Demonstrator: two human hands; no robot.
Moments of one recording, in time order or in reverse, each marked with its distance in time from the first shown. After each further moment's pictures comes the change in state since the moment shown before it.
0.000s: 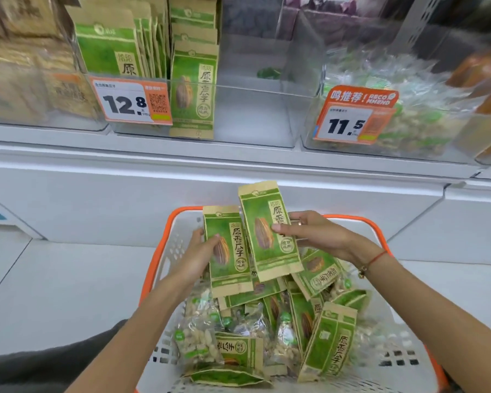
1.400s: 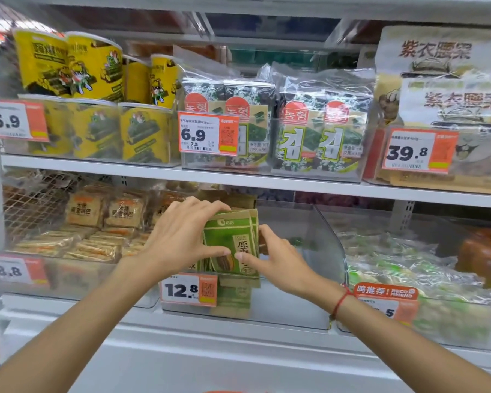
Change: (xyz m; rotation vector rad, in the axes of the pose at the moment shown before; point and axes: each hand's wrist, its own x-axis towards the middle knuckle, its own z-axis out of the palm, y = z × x) left_hand -0.027 0.283 -0.128 1.252 0.579 1.182; right_hand 0.046 -0.250 0.006 -0.567 0.432 -0.724
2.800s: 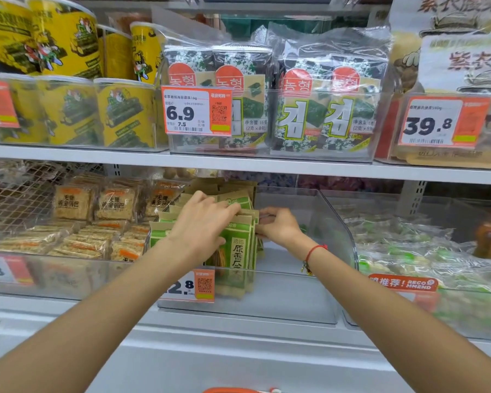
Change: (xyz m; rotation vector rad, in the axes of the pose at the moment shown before) left_hand 0.036 0.014 0.040 0.404 -0.215 0.087; right_hand 0.088 0.058 0.017 0.451 0.149 0.436
